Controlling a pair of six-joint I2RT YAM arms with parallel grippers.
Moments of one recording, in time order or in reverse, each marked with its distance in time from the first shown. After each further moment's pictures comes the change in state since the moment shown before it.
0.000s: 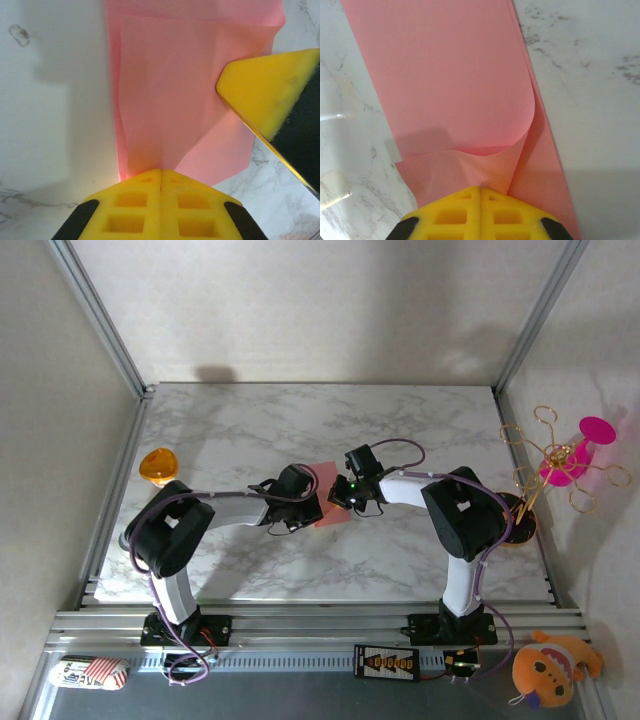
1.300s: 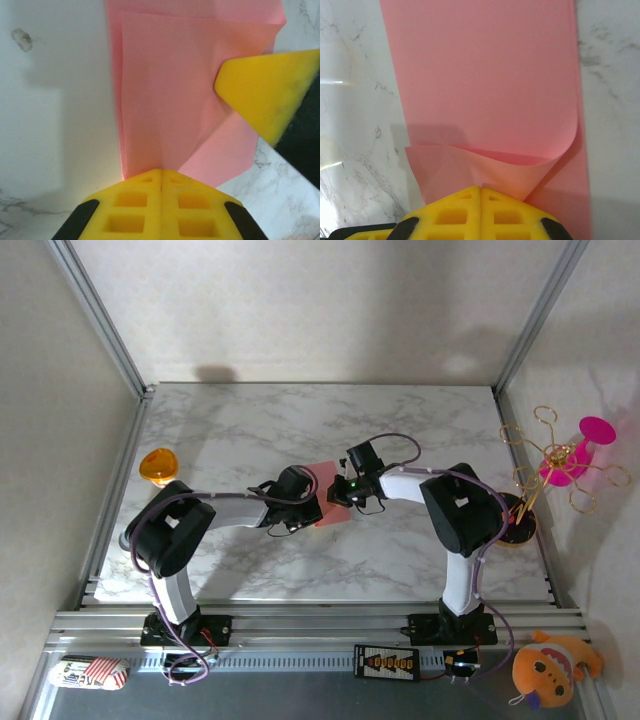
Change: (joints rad) left arm 0.000 0.001 -0.030 0.051 -0.006 0.002; right arm -0.037 0.032 0.040 -0.019 -0.092 -0.199
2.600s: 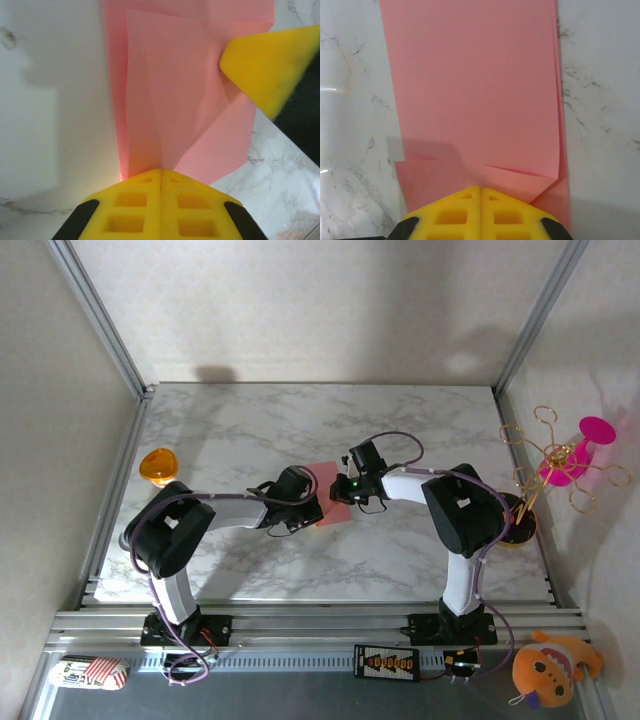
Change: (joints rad) left arm 0.000 -0.007 0.003 0.016 0.020 0.006; right arm 0.000 -0.011 -0.015 0.033 0.044 -0.040
